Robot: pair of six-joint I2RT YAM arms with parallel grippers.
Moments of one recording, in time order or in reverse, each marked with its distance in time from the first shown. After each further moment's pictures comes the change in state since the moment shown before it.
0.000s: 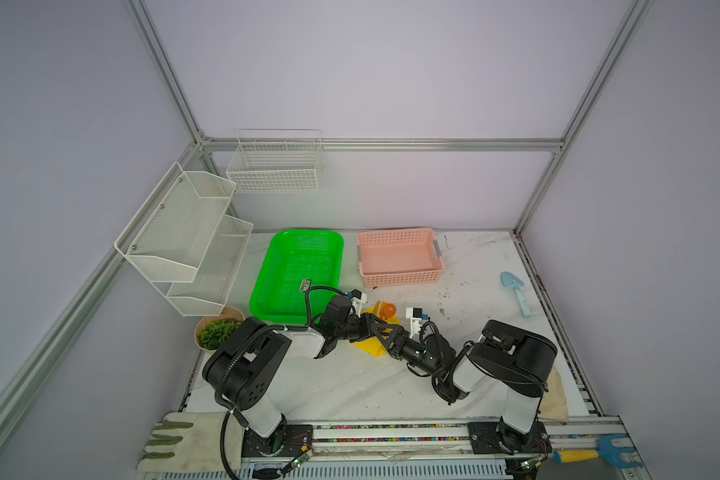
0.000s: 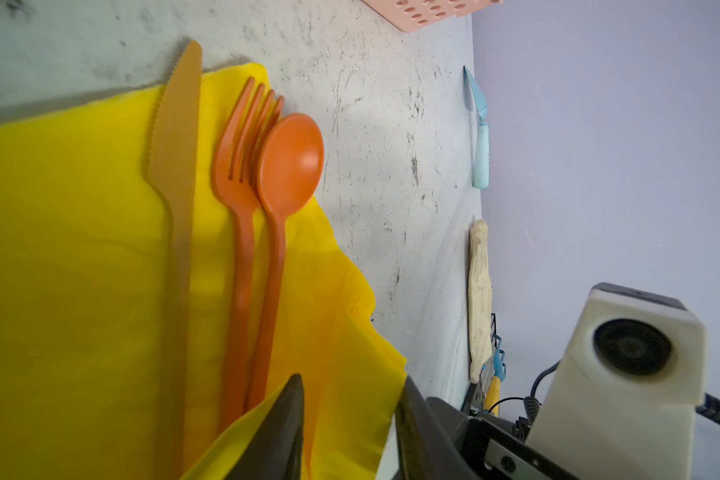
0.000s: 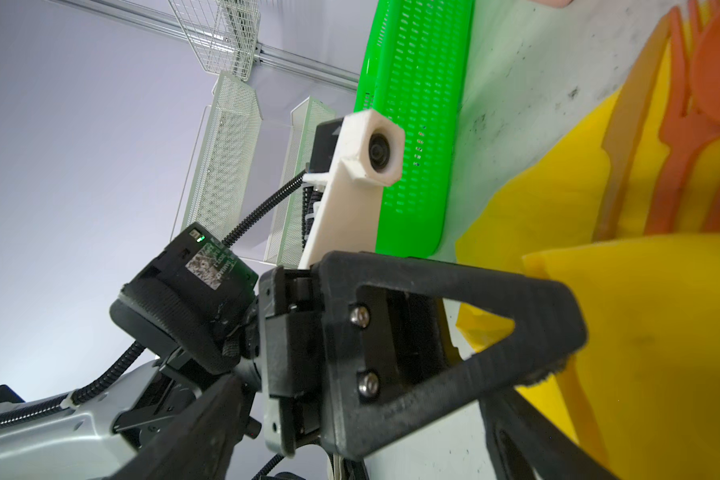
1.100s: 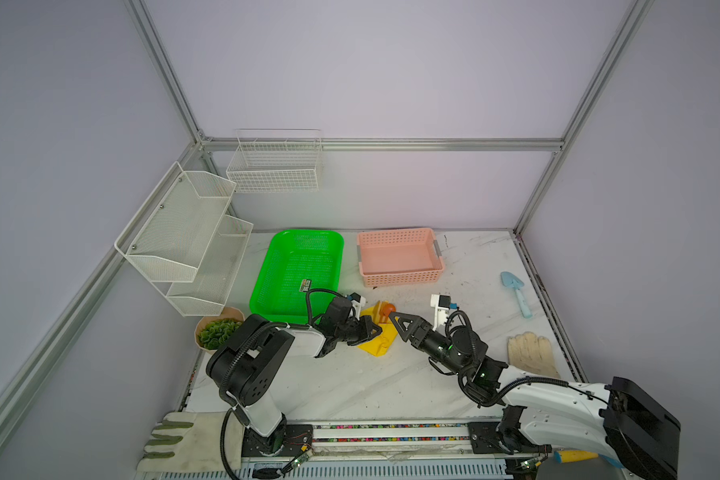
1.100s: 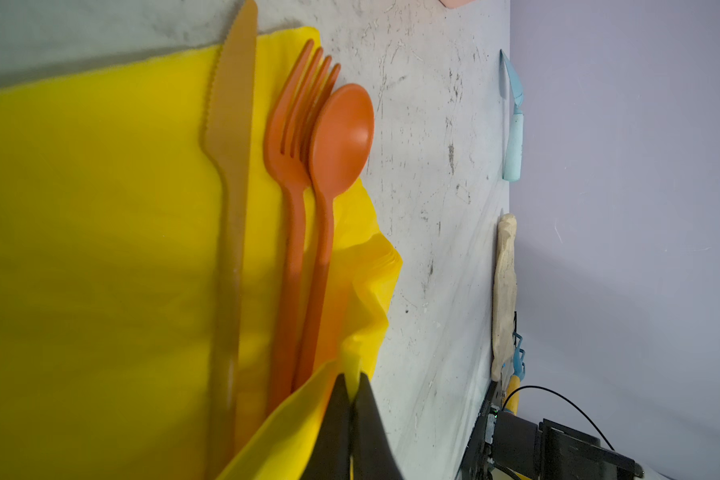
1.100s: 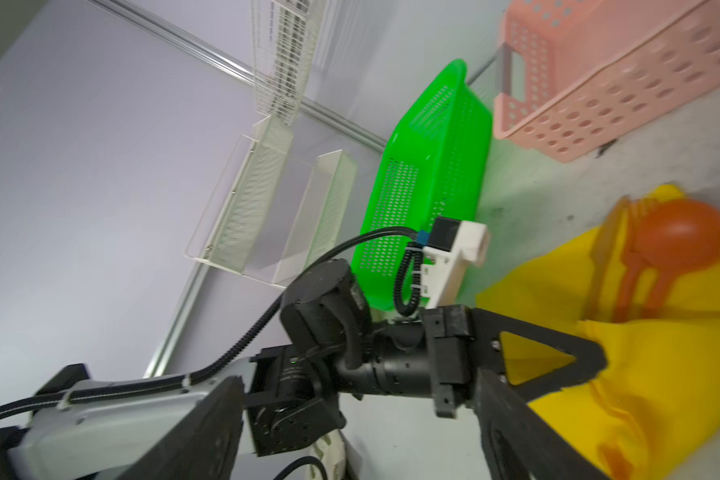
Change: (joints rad) left arm 0.009 0.028 0.001 -0.051 -0.005 0.035; right arm 0.017 -0.753 0.010 -0.841 0.170 -0.211
